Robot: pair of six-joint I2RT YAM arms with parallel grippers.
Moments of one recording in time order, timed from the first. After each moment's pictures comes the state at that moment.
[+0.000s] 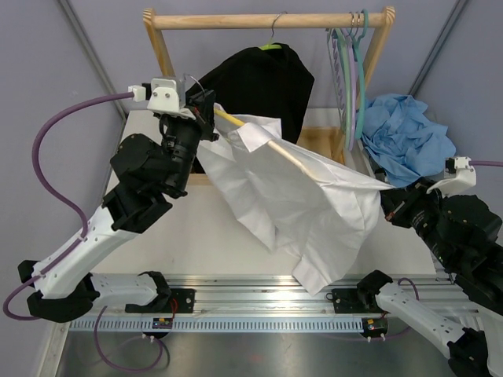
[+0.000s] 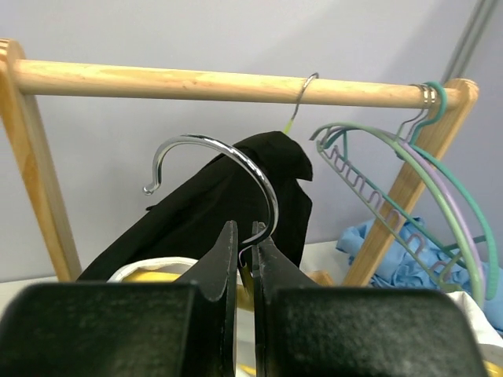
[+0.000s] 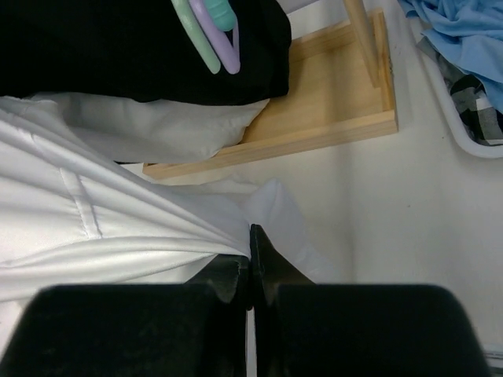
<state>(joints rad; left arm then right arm) -0.97 1.14 1.57 -0.03 -0.67 0.09 0.59 0.65 1.49 -1.14 0.36 0.66</state>
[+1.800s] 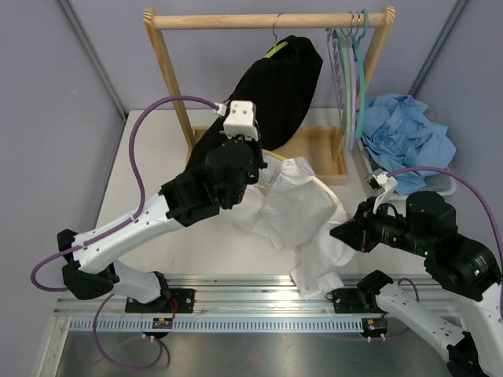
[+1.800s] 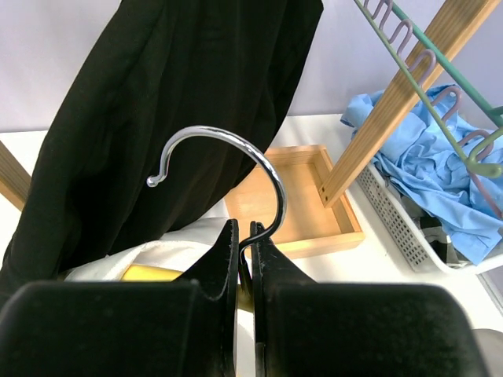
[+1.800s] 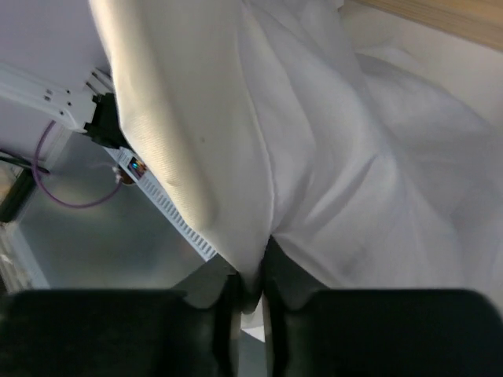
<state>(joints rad) -1.13 1.37 1.60 -0.38 -0.86 -0.29 0.58 0.63 1.26 -1.10 -0.34 0.34</state>
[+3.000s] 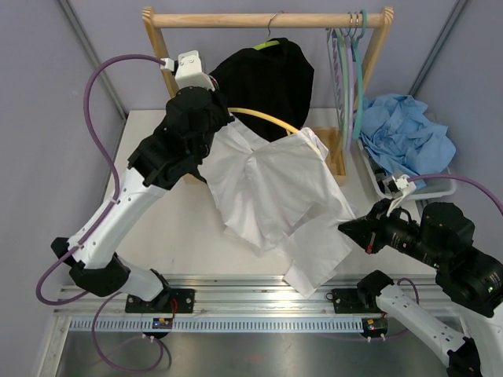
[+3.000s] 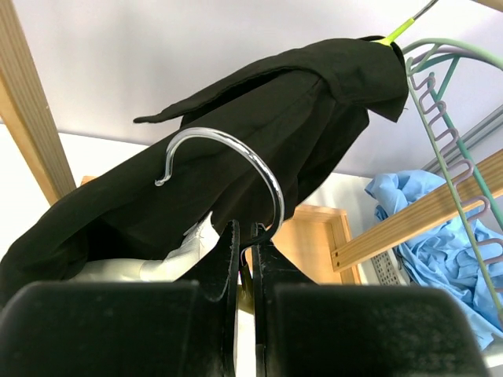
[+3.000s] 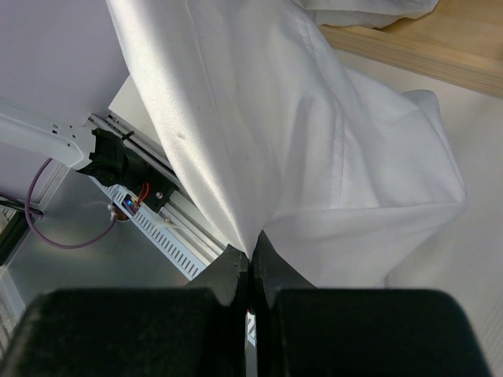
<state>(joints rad) -0.77 1.45 1.90 -0.58 -0.67 -0.42 0.57 0.55 1.26 -1.06 -0.25 0.39</state>
